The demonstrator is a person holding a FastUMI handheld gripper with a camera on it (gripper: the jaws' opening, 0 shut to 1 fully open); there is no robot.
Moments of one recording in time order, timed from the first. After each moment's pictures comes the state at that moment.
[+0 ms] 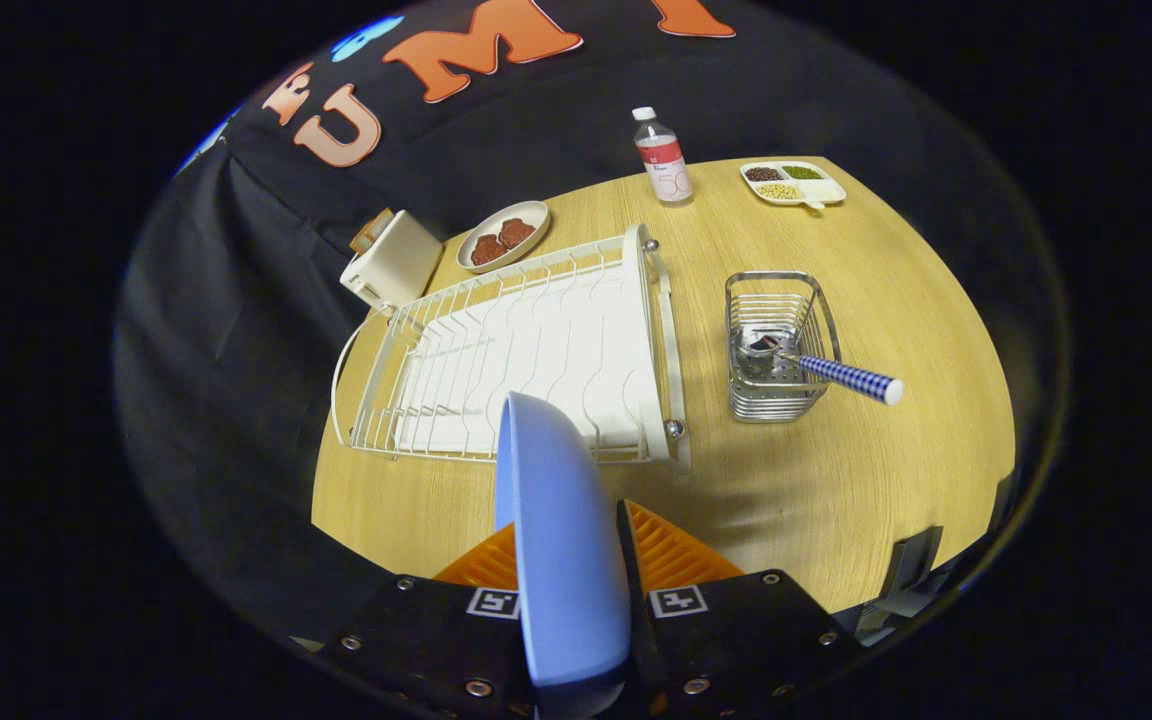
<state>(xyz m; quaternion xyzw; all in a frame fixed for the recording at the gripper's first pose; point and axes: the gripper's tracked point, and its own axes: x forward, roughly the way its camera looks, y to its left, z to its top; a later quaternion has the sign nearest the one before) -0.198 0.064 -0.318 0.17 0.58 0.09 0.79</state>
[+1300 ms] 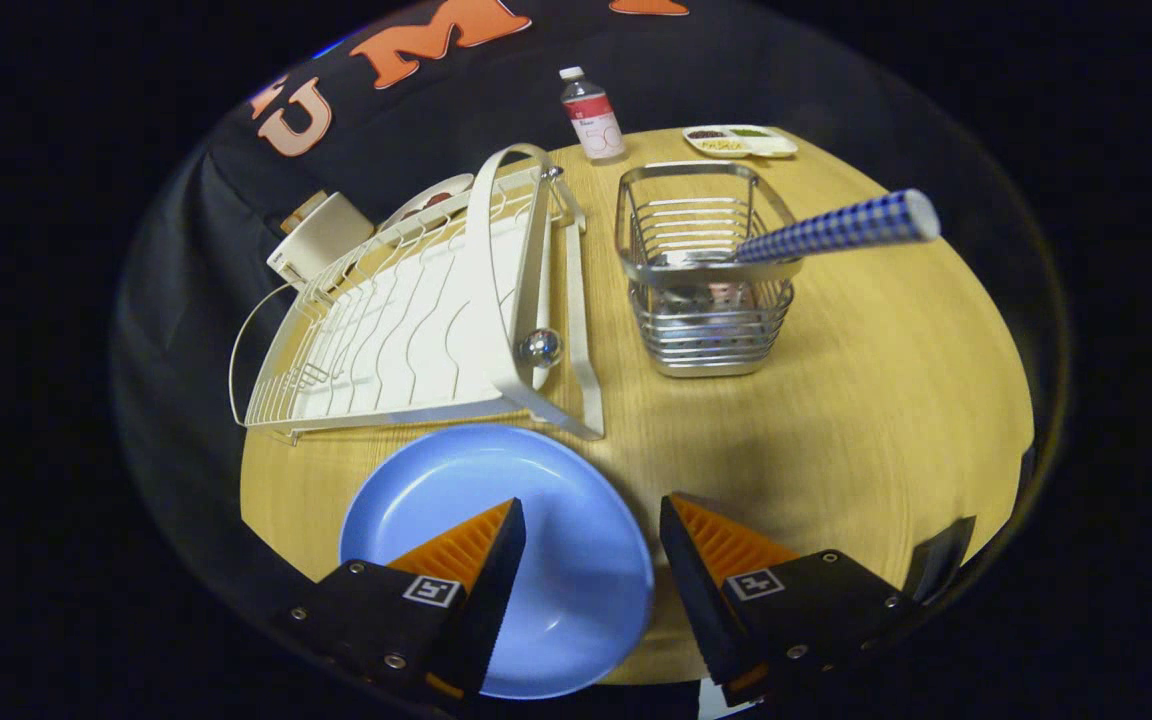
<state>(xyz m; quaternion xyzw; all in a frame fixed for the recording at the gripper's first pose) -0.207 0.017 -0.408 0.14 0.56 0.03 0.81</state>
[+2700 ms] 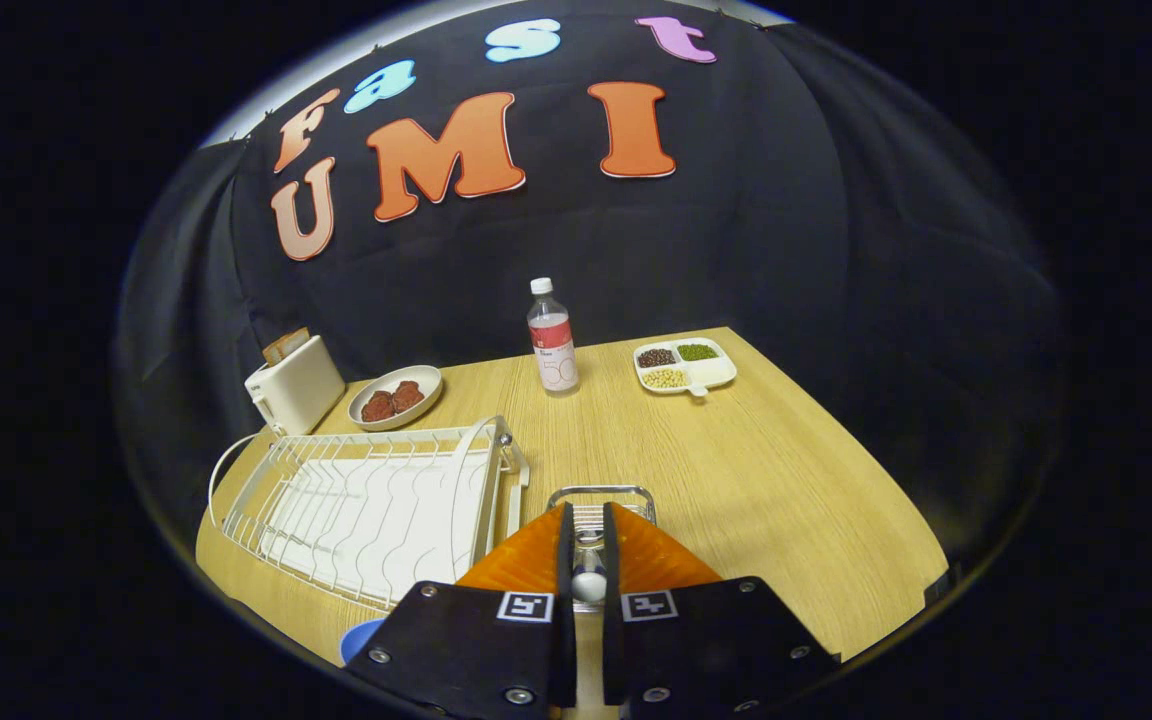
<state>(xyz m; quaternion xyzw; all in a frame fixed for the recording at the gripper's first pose) -0.078 -0.054 -0.310 0.08 0.33 -0.05 0.94</state>
